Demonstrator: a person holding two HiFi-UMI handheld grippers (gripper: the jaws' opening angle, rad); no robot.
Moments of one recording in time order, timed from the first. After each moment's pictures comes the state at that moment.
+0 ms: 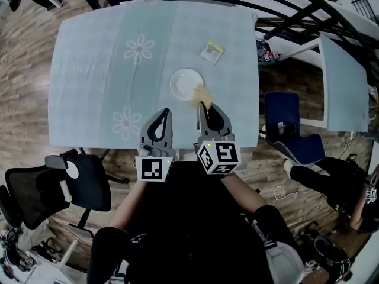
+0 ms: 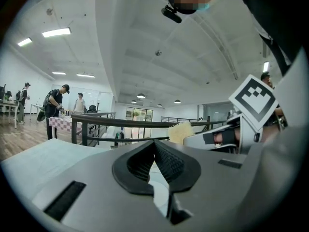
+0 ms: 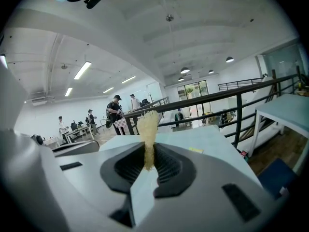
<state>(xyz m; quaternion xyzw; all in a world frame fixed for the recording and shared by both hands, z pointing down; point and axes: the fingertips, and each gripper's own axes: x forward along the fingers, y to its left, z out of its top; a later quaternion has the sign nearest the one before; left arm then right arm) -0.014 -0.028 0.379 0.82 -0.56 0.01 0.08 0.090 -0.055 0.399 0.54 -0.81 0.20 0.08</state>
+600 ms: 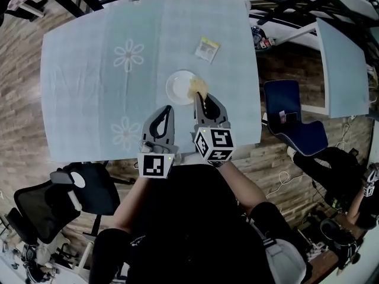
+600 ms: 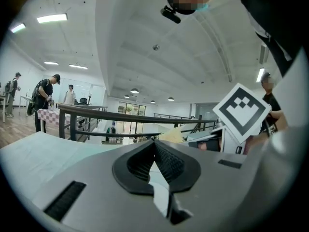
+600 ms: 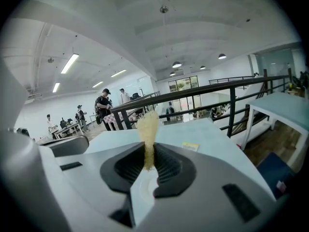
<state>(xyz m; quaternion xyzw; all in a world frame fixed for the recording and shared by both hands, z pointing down) -0.002 -0.081 0.410 0.85 -0.51 0.03 0.10 0.093 -0.118 0.449 0.58 -0.78 0.22 0.10</state>
